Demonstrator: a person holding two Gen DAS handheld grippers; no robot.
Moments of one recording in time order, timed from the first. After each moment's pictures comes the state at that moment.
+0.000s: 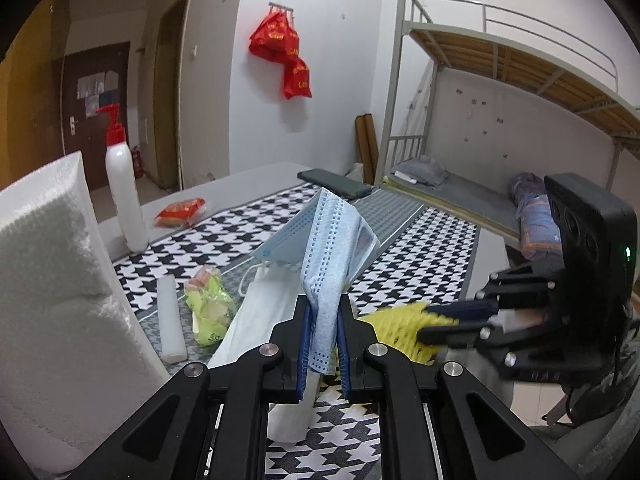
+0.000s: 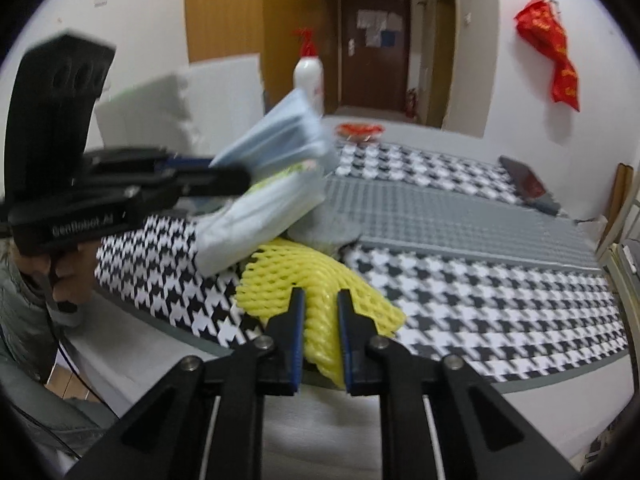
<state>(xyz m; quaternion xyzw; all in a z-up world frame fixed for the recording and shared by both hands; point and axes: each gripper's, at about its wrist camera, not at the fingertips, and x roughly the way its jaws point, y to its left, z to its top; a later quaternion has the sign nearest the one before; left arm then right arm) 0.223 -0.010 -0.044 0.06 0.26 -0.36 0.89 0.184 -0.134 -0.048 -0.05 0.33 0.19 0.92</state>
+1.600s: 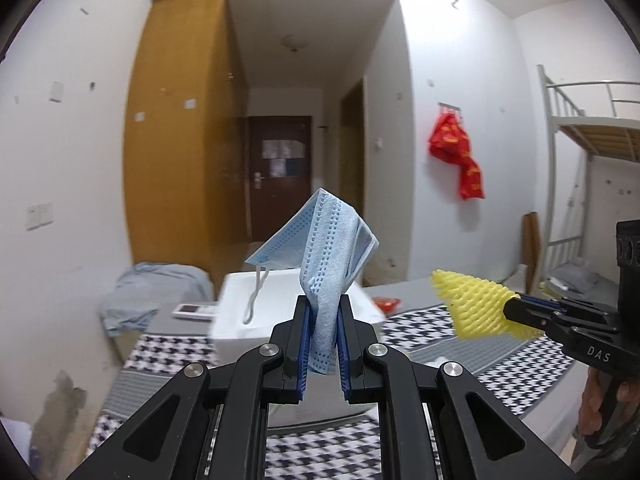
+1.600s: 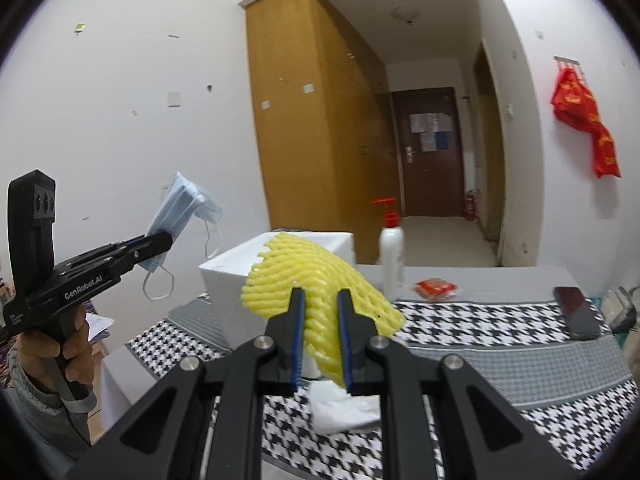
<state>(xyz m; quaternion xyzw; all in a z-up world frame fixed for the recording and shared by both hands) 0.121 0.089 0.057 0.00 0.12 -0.01 0.99 0.178 -0.092 0.056 0.01 0.14 0.34 0.93</state>
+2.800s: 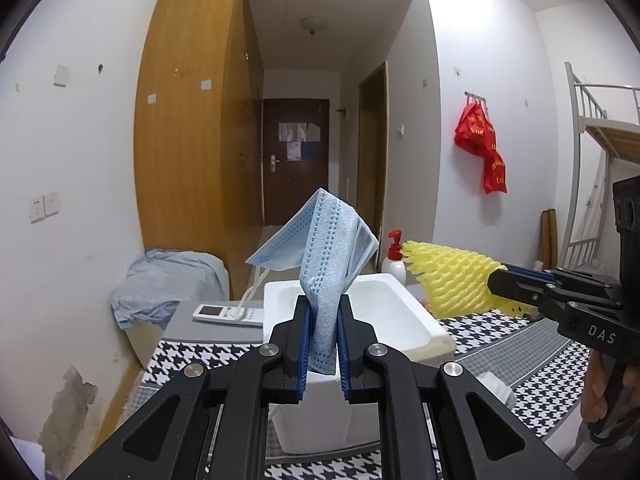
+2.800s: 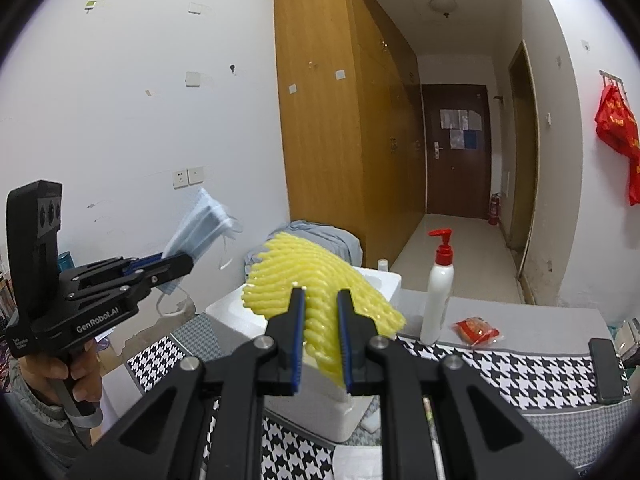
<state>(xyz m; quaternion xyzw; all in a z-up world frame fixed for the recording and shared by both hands) 0.181 0.129 0.075 -0.01 0.15 0.00 0.99 0.237 -0.015 0.100 -0.02 0.16 0.37 0.92</state>
